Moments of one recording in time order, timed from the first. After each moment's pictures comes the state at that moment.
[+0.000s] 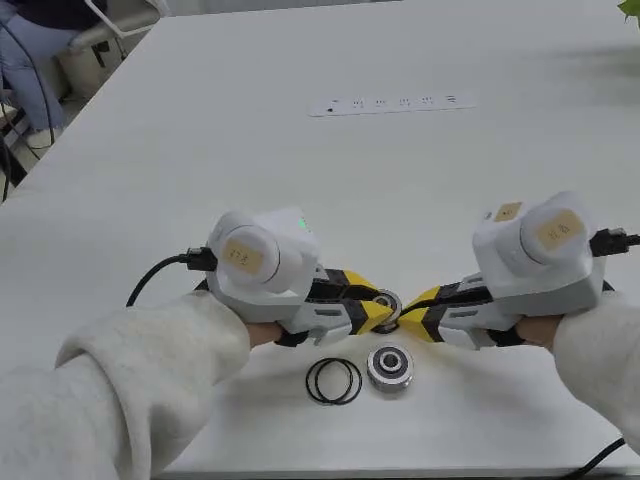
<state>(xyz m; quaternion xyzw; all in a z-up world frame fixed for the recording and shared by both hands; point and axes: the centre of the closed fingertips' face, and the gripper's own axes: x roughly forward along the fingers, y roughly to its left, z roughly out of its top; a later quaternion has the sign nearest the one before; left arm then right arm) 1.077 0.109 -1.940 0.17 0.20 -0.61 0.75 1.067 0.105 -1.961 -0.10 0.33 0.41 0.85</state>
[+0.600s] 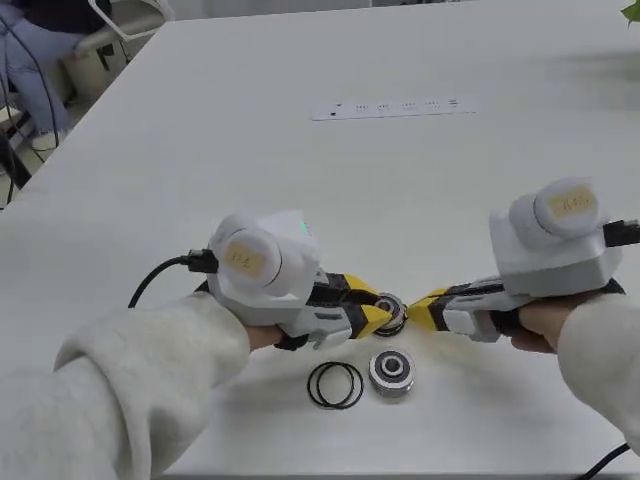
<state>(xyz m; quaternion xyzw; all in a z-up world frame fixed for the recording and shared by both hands) 1.077 0.111 -1.940 0.17 0.20 -0.61 0.75 1.075 0.095 -1.949 0.06 0.37 0.35 0.86</state>
